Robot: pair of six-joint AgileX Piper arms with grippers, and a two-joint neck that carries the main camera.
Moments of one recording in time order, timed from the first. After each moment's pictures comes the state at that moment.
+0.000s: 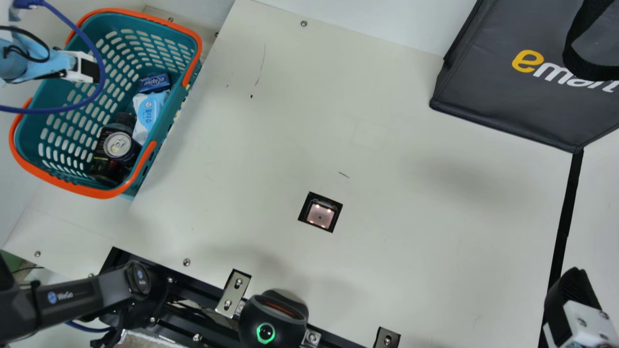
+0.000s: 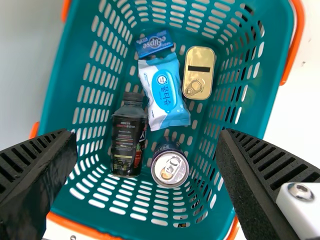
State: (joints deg) left arm 40.5 87.4 -77.0 -10.7 65.9 29.3; right arm 0.6 42.6 -69.8 -0.8 69.5 0.0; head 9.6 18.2
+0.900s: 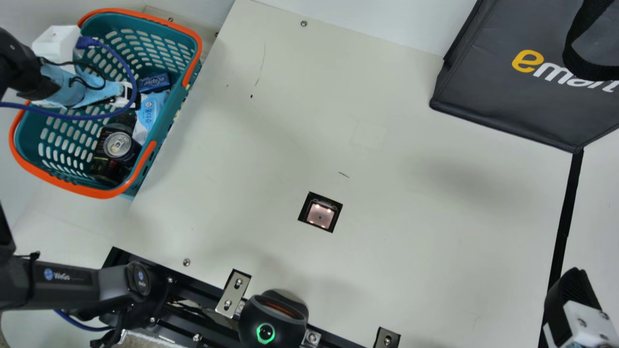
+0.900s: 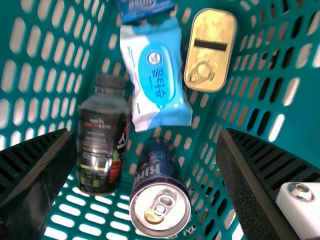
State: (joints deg) left arm 37.8 96.8 -63.8 -9.9 49.6 23.3; right arm 0.6 42.6 -69.8 -0.8 69.5 0.0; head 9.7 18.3
